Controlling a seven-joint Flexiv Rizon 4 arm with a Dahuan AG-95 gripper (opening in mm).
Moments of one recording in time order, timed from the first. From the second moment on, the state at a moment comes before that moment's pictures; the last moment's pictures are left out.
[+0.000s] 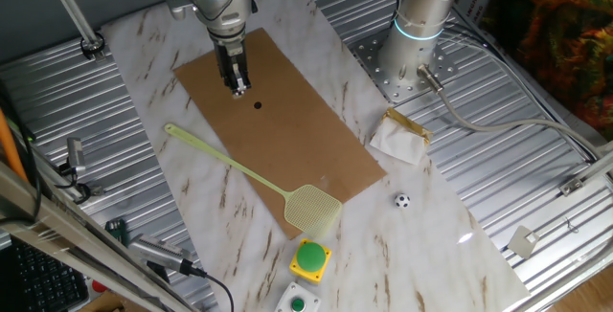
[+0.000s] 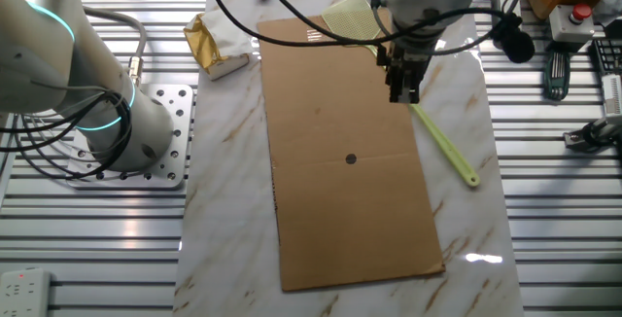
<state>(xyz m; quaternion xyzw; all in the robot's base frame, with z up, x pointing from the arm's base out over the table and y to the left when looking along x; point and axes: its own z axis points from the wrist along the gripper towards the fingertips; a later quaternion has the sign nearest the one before) 0.498 0.002 0.173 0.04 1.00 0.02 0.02</state>
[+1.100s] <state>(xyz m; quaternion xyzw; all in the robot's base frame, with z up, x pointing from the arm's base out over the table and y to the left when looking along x) 0.515 0.011 0.147 0.06 1.00 0.02 0.02</state>
